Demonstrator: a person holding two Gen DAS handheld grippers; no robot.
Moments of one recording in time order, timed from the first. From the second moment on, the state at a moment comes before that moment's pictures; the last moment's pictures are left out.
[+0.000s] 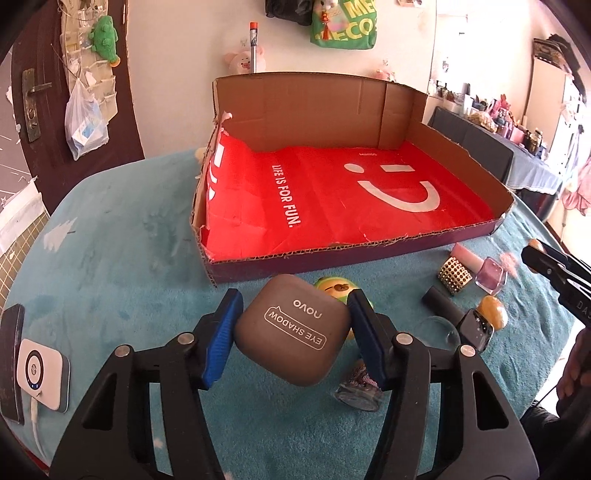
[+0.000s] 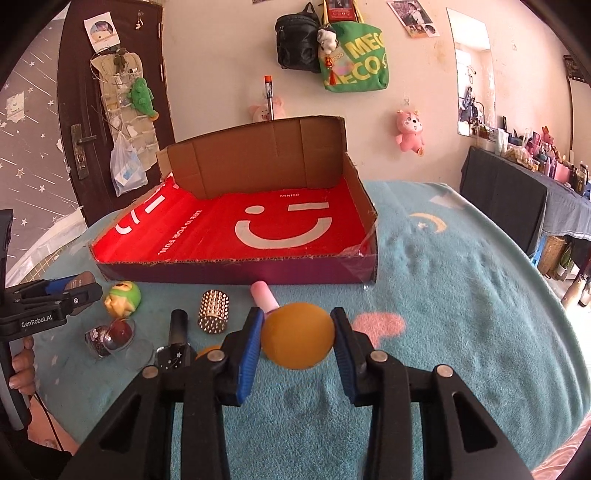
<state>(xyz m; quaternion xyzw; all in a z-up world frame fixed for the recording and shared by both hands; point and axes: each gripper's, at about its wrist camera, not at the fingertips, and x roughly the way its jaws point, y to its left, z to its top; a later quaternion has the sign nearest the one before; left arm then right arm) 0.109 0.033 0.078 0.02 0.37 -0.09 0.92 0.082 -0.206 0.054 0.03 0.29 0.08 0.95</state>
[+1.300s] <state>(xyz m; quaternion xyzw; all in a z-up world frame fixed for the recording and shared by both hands) 0.258 -0.010 0.051 0.07 0.48 -0.14 0.86 0.278 -0.171 0.046 -0.12 0.48 0.14 0.85</state>
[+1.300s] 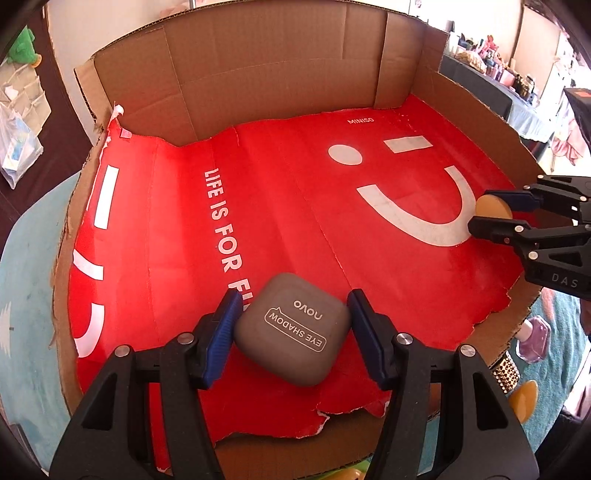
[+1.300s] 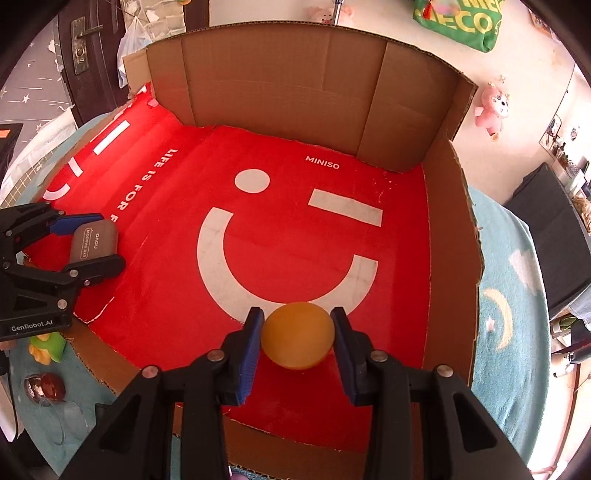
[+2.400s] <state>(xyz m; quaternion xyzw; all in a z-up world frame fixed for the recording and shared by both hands) 0.254 -0.005 0.058 0.04 0.48 -0.15 0.87 0.285 -0.166 0.038 -0.11 0.50 0.15 0.85</state>
